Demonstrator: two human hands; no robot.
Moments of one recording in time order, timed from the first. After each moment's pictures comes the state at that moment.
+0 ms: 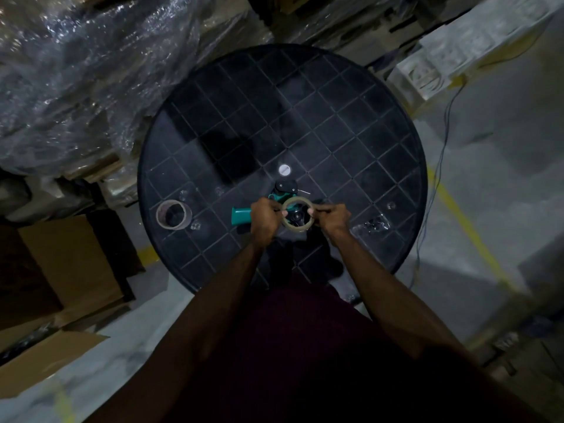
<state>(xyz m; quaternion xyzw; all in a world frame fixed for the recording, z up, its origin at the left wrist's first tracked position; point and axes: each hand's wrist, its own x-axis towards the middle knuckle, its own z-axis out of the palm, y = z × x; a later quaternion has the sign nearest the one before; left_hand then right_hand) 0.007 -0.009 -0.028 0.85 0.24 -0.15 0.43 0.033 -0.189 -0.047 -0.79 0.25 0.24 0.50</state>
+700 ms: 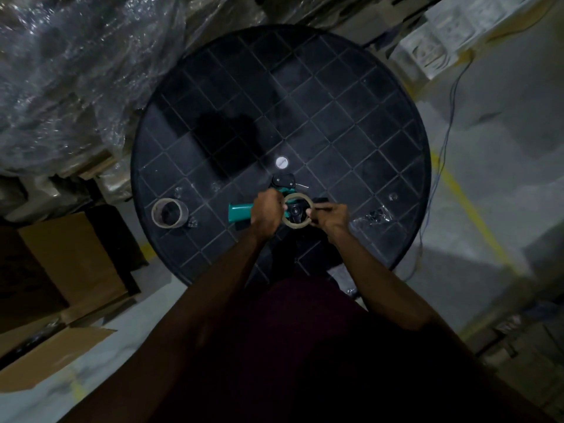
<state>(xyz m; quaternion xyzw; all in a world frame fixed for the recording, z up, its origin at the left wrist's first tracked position) 0.024 -0.018 -0.009 0.91 0.17 -0.22 0.31 0.029 -0.184 -0.046 -0.71 0.35 0.26 0.56</state>
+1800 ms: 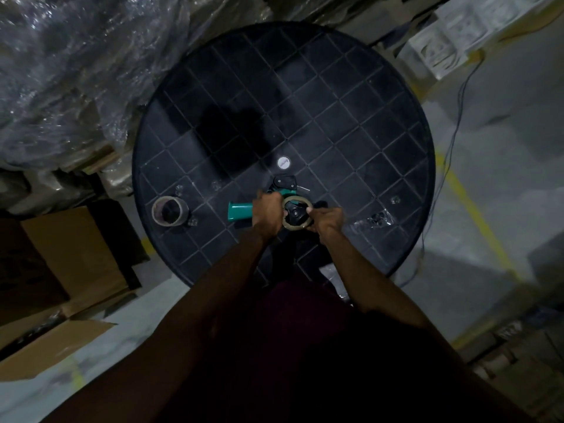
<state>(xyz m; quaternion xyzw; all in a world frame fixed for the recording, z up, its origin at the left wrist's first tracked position) 0.027 -0.022 -0.022 0.95 0.11 -0.24 0.18 0.034 -0.169 -0.065 -0.64 0.44 0.26 0.57</state>
